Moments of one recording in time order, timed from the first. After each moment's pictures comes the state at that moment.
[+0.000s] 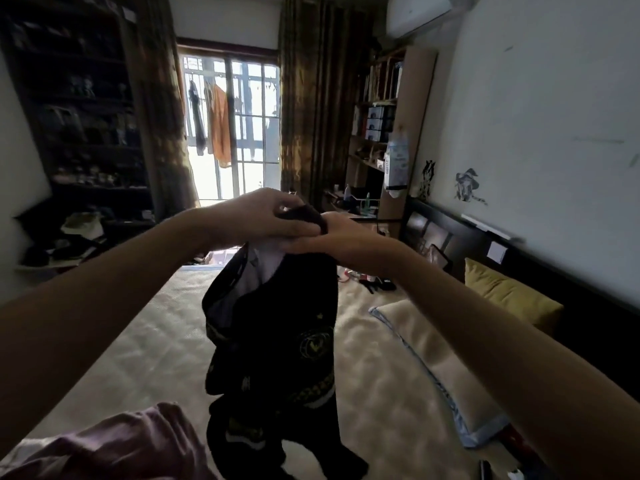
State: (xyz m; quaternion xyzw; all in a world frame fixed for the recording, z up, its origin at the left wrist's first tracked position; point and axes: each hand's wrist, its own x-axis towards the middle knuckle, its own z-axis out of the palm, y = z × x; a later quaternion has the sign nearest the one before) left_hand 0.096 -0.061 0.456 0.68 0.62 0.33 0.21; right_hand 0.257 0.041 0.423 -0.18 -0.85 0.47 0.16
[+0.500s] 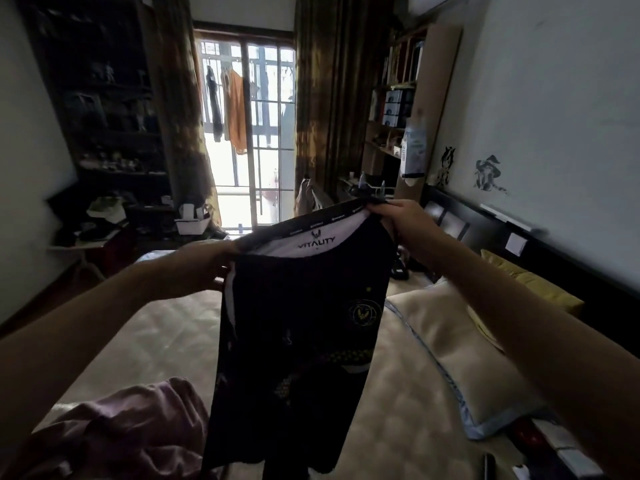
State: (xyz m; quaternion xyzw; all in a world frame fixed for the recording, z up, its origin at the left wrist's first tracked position) left_hand 0.030 -0.086 0.351 0.47 0.61 0.46 0.44; right_hand 0.306 0.130 0.398 -0.31 -0.72 0.50 0.36
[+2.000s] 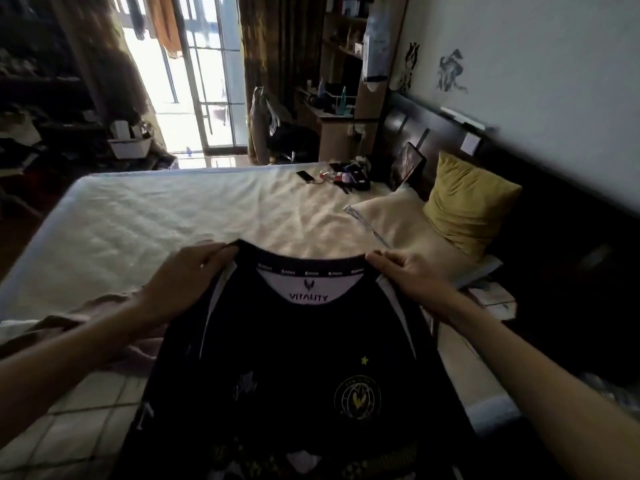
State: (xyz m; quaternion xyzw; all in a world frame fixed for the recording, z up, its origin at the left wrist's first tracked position) left_hand 0.125 -0.179 0.174 0.56 0.72 0.37 0.16; right_hand 0.452 -0.030 0.196 -0.41 -0.74 0.48 0.23
